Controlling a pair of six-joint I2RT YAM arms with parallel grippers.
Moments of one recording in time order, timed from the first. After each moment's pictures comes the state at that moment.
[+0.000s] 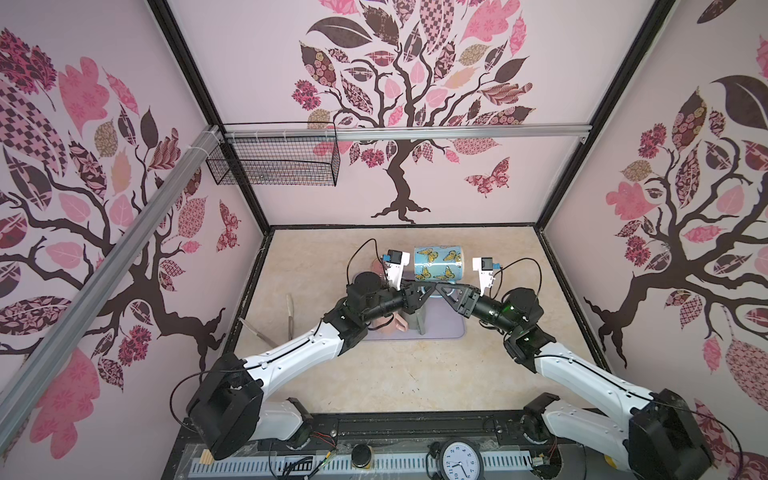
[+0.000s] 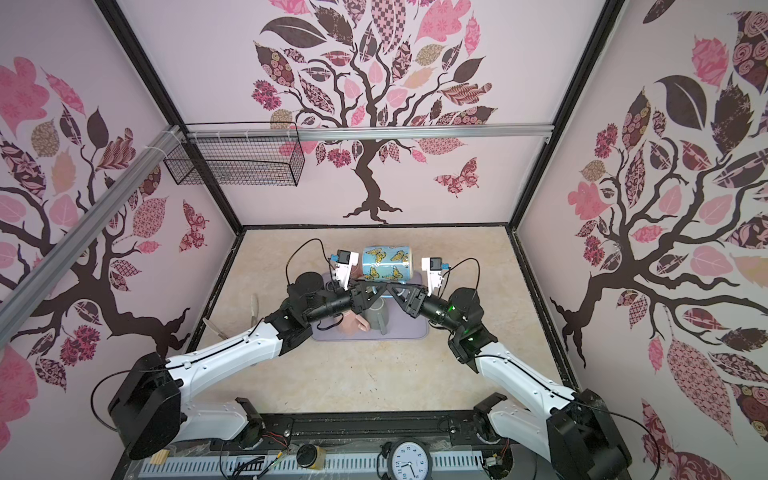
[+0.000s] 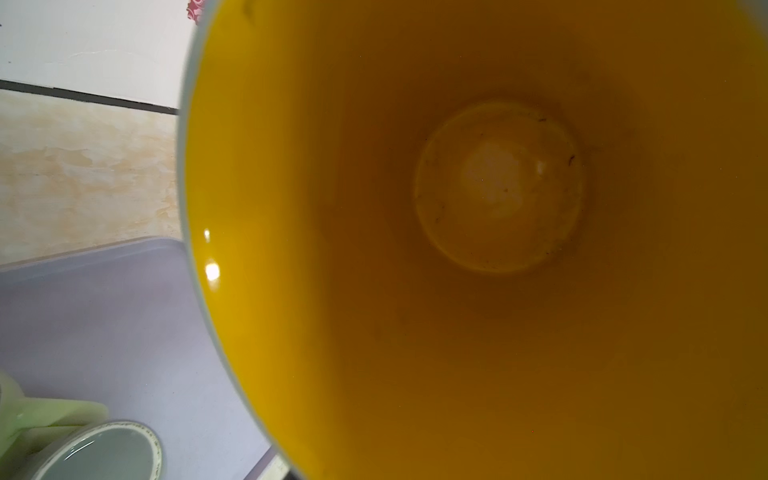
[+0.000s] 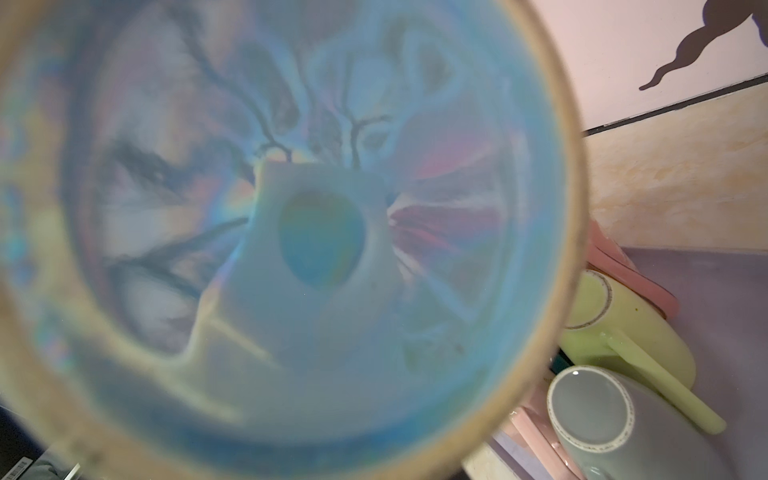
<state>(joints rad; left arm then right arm) -0.76 1.34 0.84 0.42 0.37 -0.68 0.49 1.06 0.50 0.67 -0.55 0.88</state>
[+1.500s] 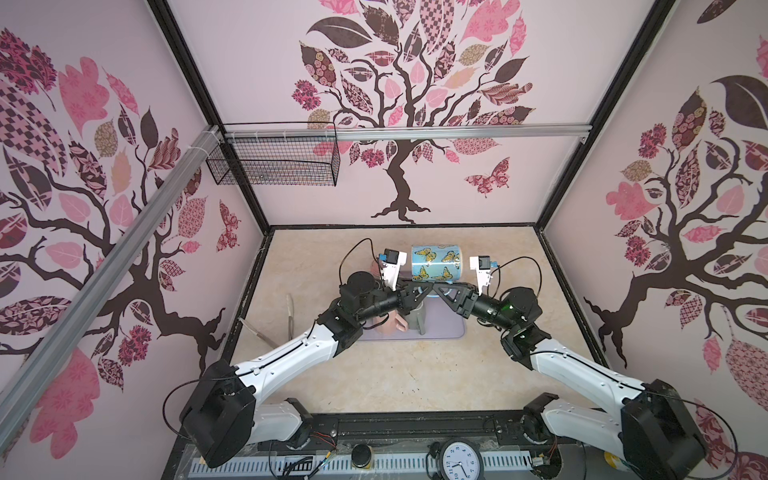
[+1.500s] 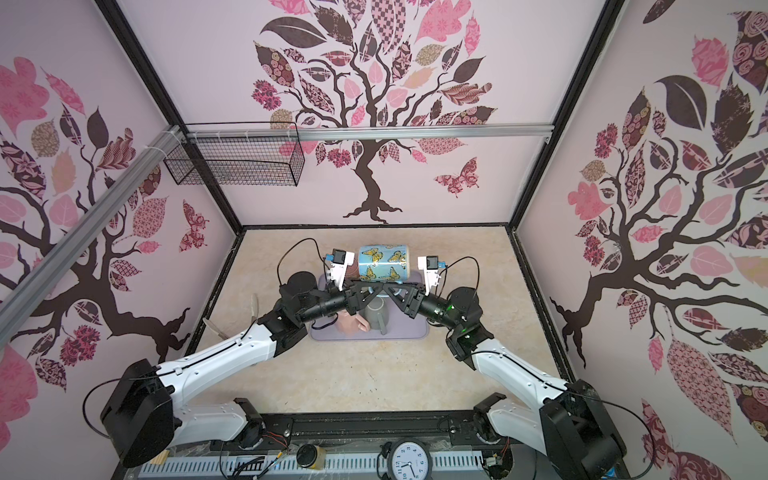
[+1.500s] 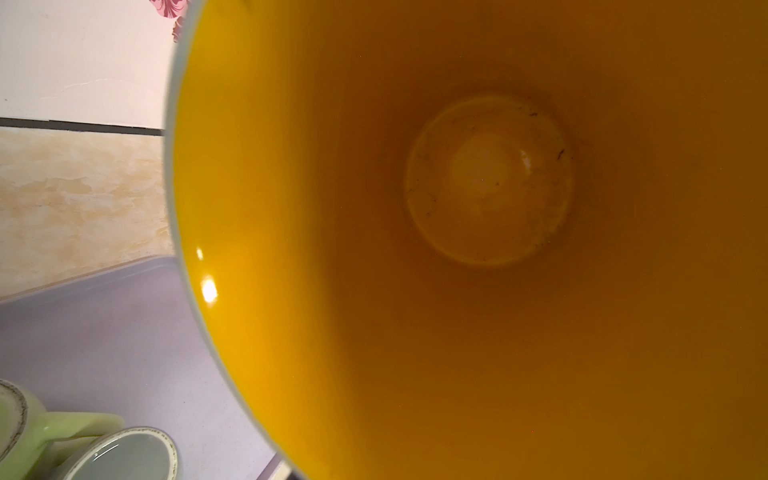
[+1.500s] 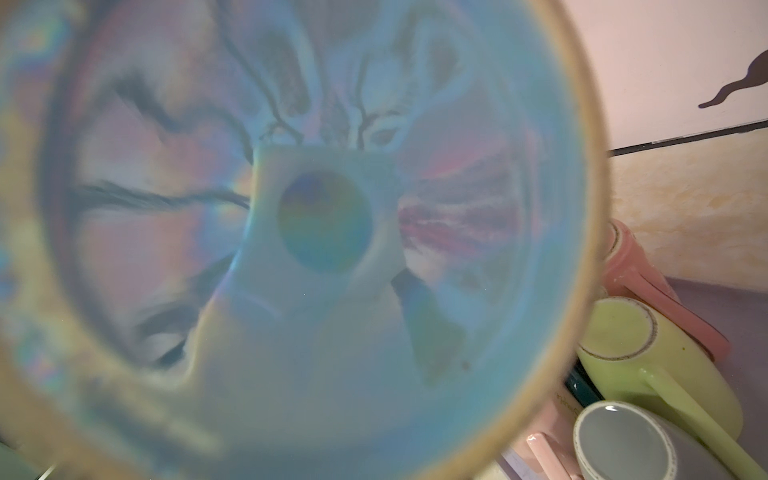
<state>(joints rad) -0.73 1.29 0.82 0.42 0.44 -0.62 0.49 1.12 0.51 0.79 -0.62 0.86</state>
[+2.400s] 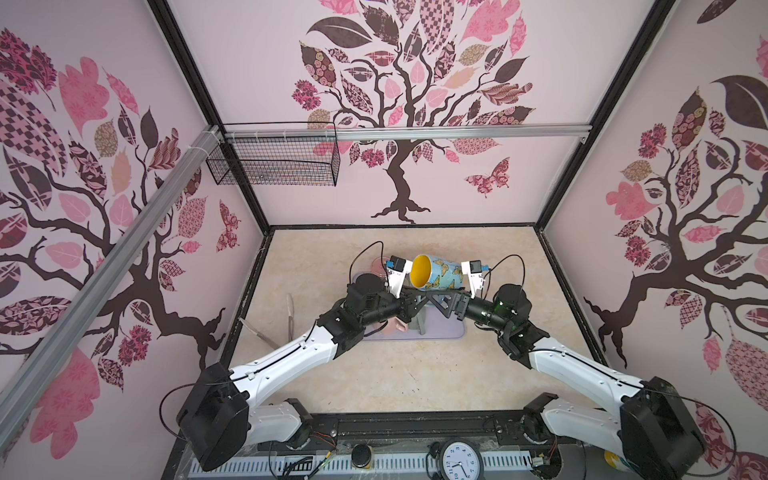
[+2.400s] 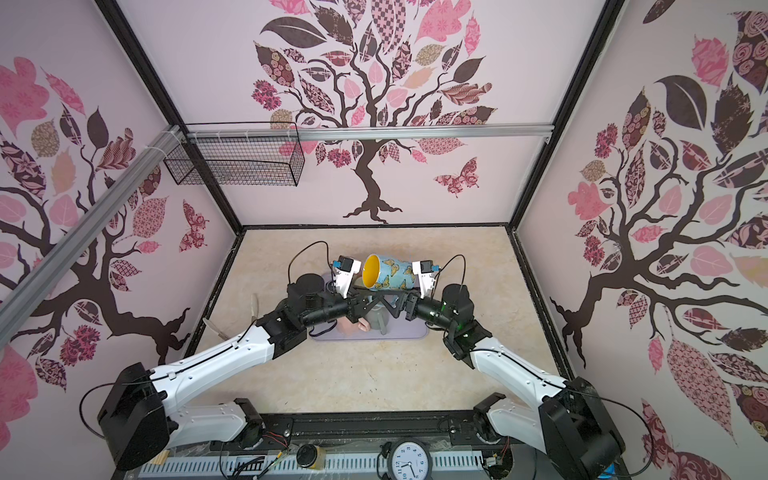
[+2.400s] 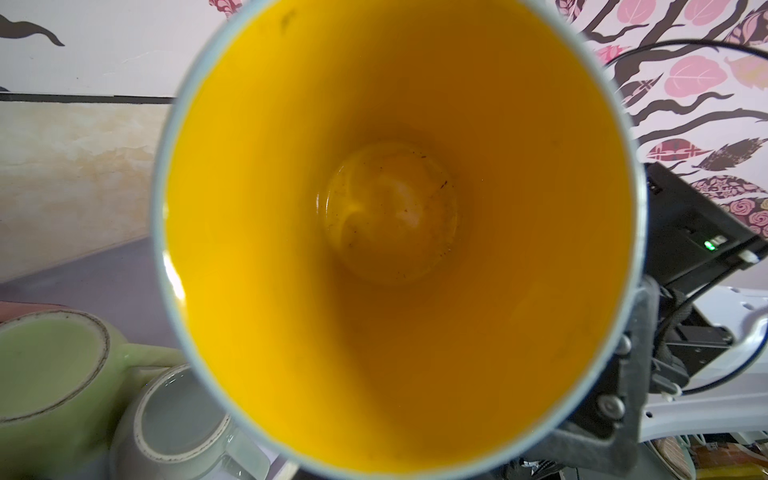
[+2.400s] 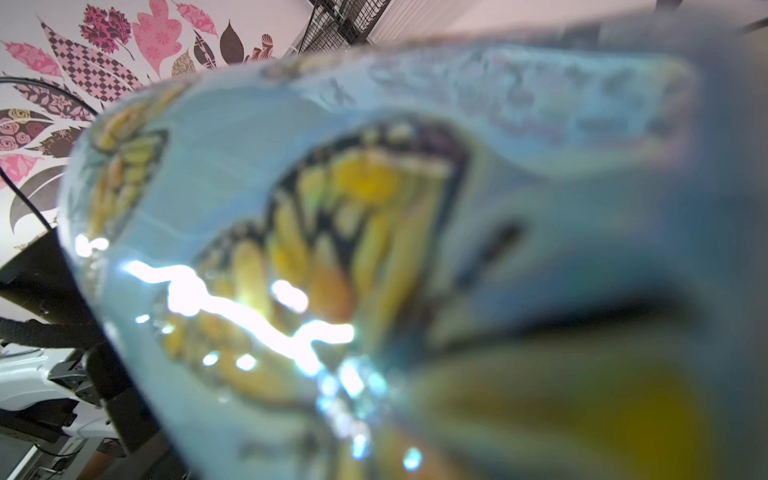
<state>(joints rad) -0.77 1.27 0.85 0.18 0.32 -0.47 0.50 1.13 0.52 0.56 -0.55 0.78</state>
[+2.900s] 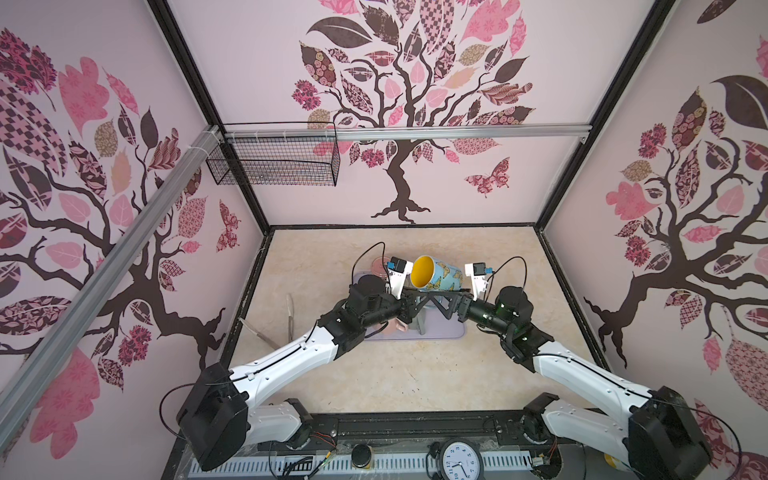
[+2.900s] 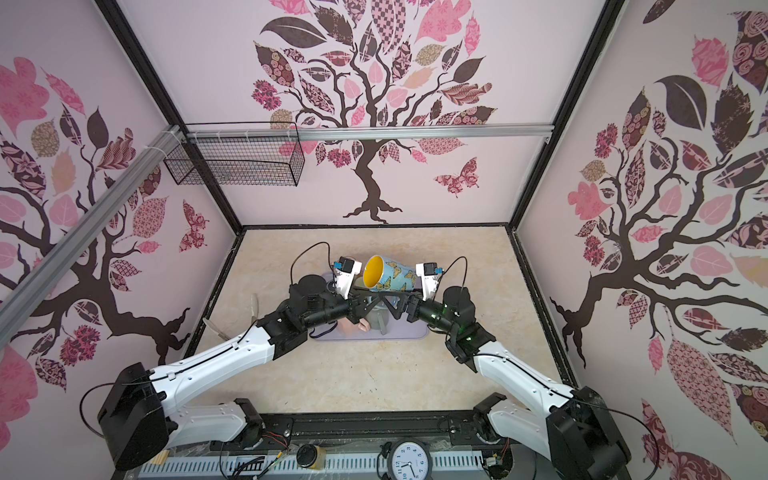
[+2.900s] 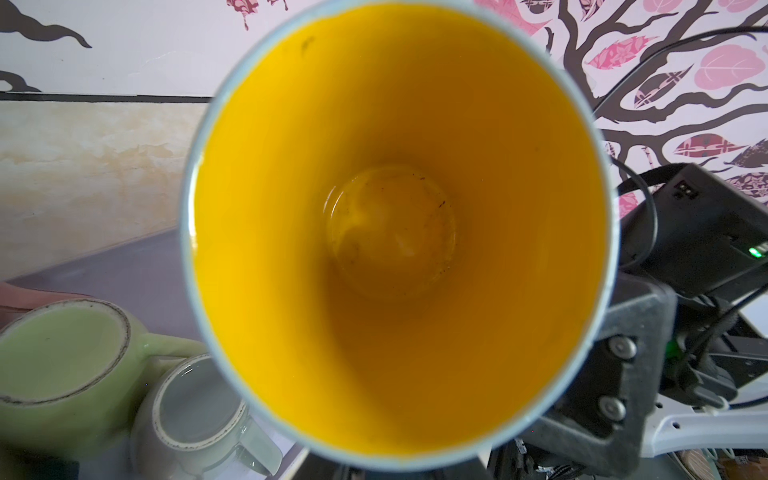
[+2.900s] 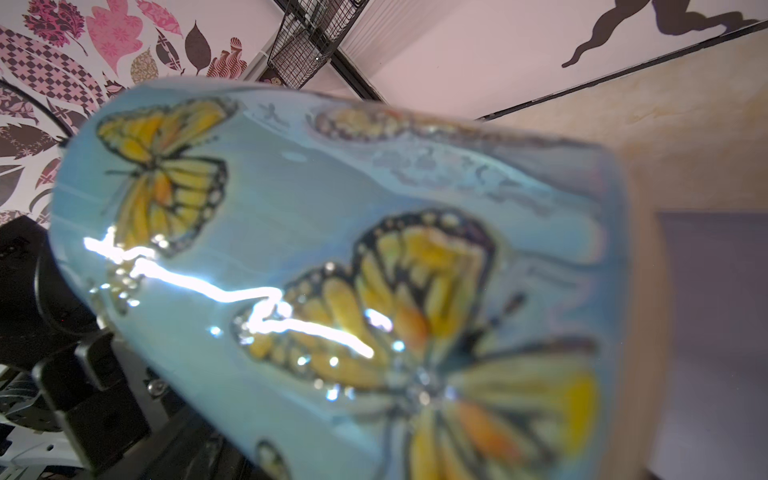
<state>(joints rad) -0.79 1.27 0.86 0.15 0.26 -0.46 0.50 1.06 0.51 0.47 -0.46 0.72</state>
